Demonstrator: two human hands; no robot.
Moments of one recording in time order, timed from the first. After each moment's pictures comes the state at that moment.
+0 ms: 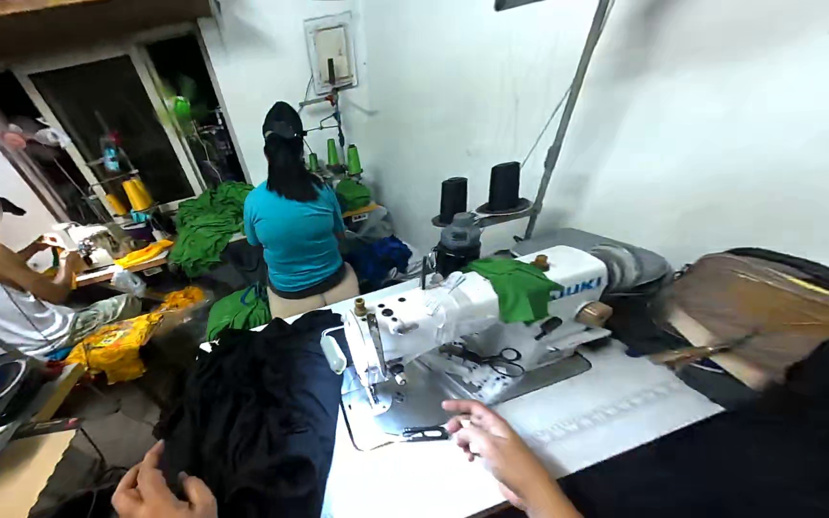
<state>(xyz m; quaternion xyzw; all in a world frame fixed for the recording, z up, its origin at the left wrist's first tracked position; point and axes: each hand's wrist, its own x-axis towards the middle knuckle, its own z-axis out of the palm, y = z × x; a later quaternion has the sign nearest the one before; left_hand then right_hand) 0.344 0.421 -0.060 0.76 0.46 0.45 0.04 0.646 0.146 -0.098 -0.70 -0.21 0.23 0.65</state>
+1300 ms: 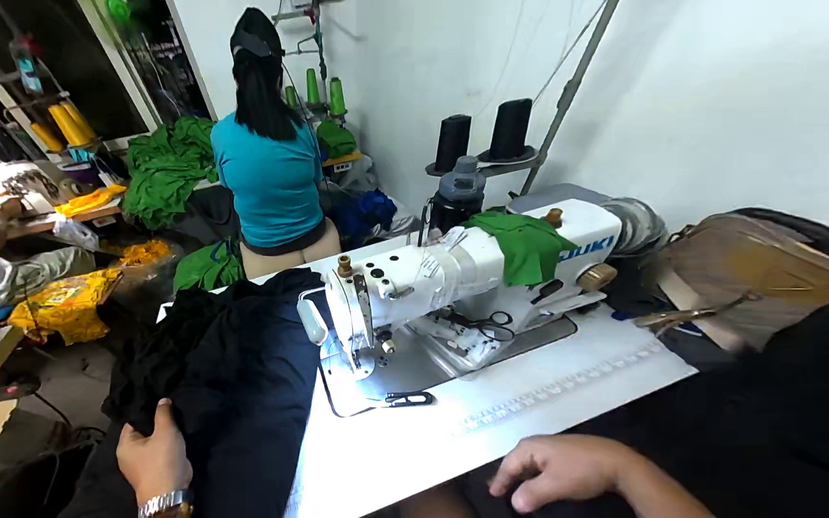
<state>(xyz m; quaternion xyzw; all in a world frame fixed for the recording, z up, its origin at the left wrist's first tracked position) 0.395 0.473 -0.084 0.56 0.56 0.49 0.37 0.712 0.049 -0.114 -0.67 -0.49 0.53 0.16</state>
